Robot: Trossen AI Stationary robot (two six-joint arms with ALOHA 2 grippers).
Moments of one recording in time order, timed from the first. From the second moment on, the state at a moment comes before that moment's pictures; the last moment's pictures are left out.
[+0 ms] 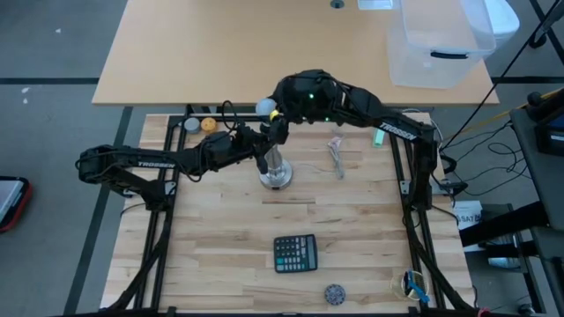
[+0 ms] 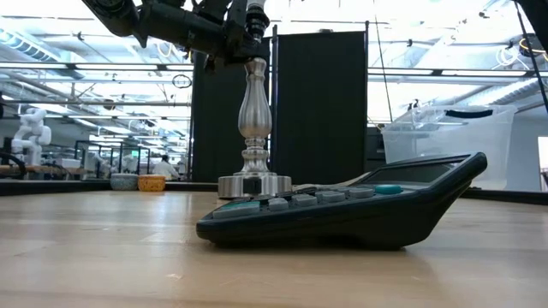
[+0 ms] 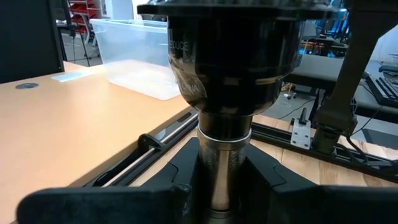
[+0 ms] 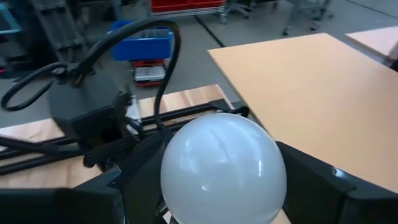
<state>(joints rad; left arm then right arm) 0.25 1.37 0.75 0.52 -0.20 -0.10 -0.21 1.90 2.30 -0.79 0.11 0.07</state>
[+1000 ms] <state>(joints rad) 0.25 1.37 0.75 0.51 -0.20 -0.10 -0.03 1.96 2.30 -0.71 0.56 0.23</state>
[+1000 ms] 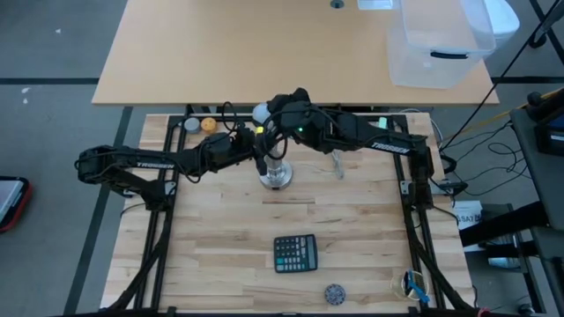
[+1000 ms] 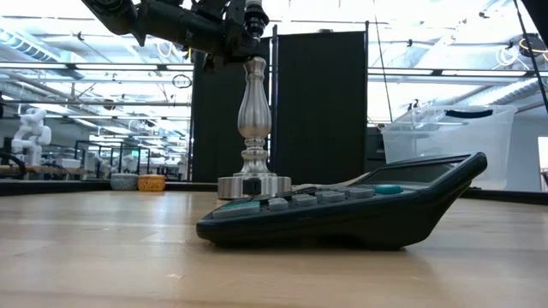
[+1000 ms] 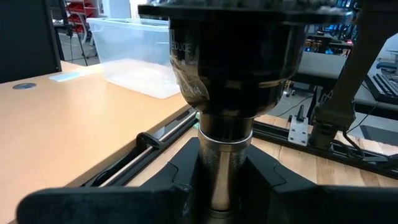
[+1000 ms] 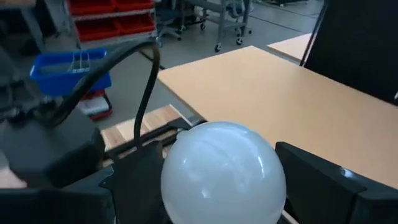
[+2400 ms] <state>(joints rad) 0.25 1.37 0.75 0.51 -0.20 -0.11 -0.28 1.86 2.30 -0.74 -0.16 -0.31</state>
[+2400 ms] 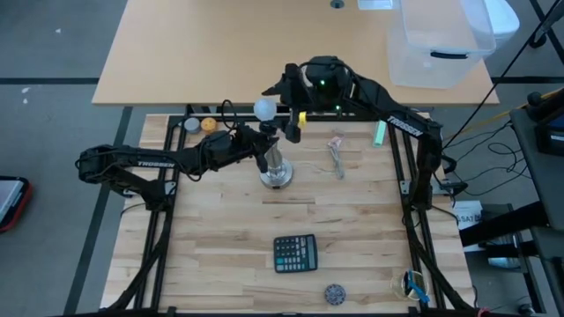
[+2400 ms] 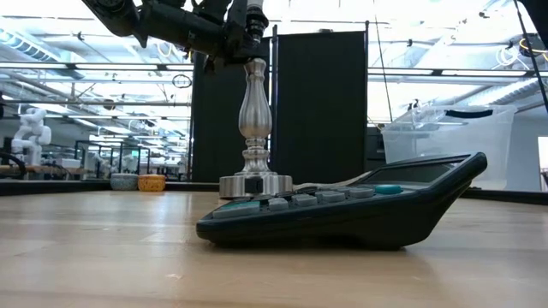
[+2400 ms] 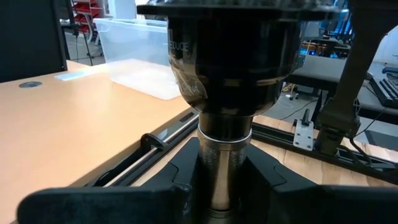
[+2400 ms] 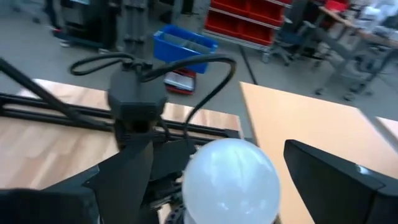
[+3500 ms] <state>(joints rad) 0.25 1.37 0.75 0.51 -0.20 -0.12 -0.37 1.92 2.30 -0.75 -0.41 -0.29</state>
